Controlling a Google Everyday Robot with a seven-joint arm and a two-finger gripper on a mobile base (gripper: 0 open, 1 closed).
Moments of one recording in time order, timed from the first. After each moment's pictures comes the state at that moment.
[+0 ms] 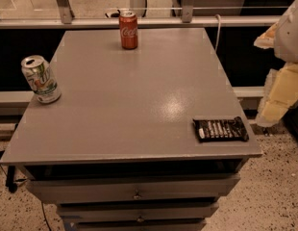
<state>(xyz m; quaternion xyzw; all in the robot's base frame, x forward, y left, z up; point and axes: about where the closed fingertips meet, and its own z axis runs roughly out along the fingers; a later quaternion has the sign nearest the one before) 0.438 -0.217 0.976 -0.60 0.78 -0.03 0.16</state>
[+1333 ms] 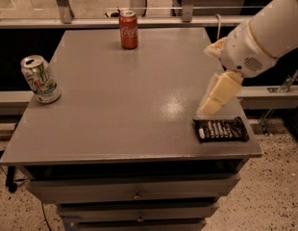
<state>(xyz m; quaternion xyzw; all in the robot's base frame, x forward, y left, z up) 0.494 -0.137 0.929 -0.60 0.74 0.09 0.27</state>
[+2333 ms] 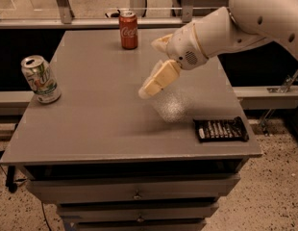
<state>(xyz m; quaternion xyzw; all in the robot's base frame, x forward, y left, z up) 0.562 -0.007 0.922 -0.59 0.67 0.26 0.38</state>
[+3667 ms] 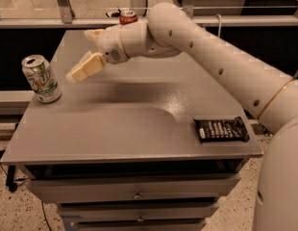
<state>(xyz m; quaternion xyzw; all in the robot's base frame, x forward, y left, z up) 0.635 0.179 0.921 -0.57 0.56 0.37 0.47</state>
